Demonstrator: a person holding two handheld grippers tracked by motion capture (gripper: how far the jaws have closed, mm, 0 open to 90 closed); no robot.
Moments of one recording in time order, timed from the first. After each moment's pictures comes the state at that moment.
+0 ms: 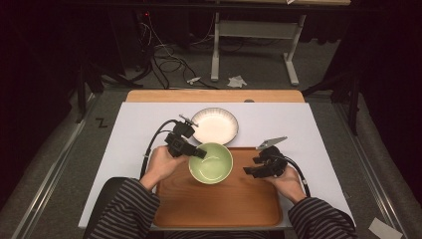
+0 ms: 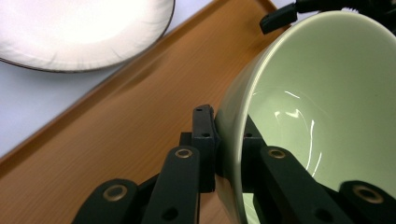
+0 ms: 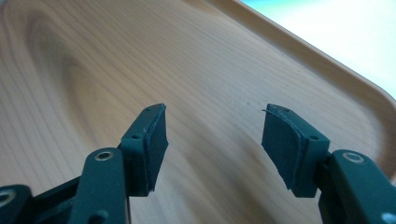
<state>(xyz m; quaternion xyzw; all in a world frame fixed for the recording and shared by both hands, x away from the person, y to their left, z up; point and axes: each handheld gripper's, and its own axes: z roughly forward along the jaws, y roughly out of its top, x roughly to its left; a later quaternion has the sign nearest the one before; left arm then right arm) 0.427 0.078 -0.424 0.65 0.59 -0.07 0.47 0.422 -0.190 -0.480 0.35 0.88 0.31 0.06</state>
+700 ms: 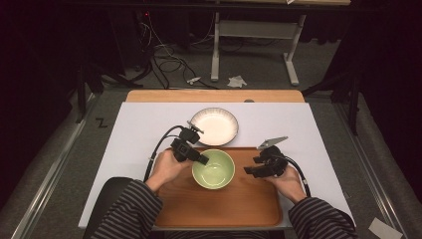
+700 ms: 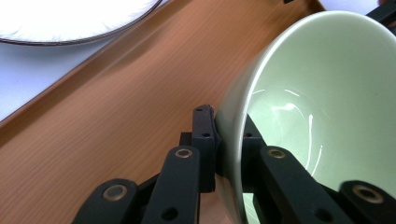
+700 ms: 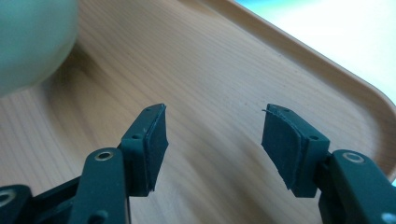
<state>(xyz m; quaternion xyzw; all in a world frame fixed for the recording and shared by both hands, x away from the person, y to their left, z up) 0.431 0.066 -0.451 0.67 0.60 -0.07 0.43 0.423 -0.192 -0.480 0.35 0.88 0.31 0.06</state>
